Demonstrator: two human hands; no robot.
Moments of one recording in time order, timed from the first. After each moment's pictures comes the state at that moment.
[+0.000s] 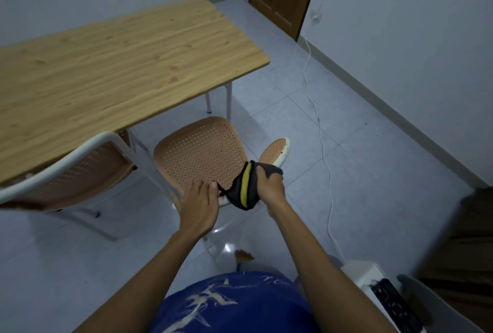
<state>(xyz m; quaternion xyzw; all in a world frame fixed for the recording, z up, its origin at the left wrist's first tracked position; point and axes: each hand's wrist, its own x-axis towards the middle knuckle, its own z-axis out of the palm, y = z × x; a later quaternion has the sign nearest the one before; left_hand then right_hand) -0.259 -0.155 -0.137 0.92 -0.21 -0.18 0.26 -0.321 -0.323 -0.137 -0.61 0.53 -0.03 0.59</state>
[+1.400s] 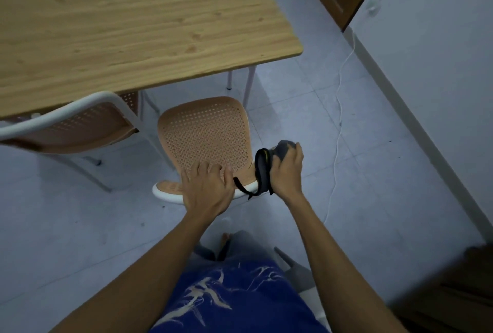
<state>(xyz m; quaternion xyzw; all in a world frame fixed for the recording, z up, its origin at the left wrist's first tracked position) -0.264 -0.237 -0.158 0.98 -0.11 -0.10 0.13 -0.307 -0.416 -0.139 -0.83 0.36 -0.04 0.42</state>
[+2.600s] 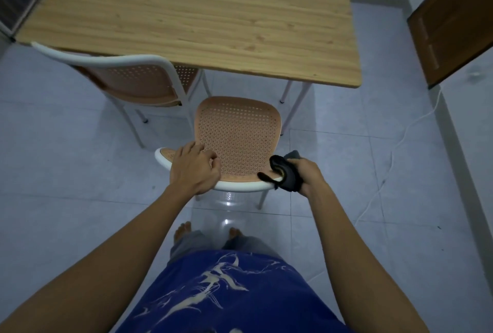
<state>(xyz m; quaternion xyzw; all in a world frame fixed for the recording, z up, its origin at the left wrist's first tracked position) -0.271 -0.246 -0.143 0.99 -0.01 -0.10 0.12 -0.243 -0.523 -0.165 -0.58 0.40 0.21 0.68</state>
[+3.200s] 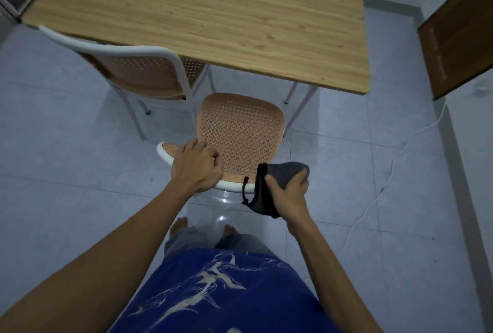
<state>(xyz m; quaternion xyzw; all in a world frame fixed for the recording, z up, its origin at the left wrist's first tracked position) -0.268 -0.245 -0.148 0.99 0.00 -0.09 0.11 -0.311 -0.479 -0.140 -0.76 0.25 0.20 0.56</state>
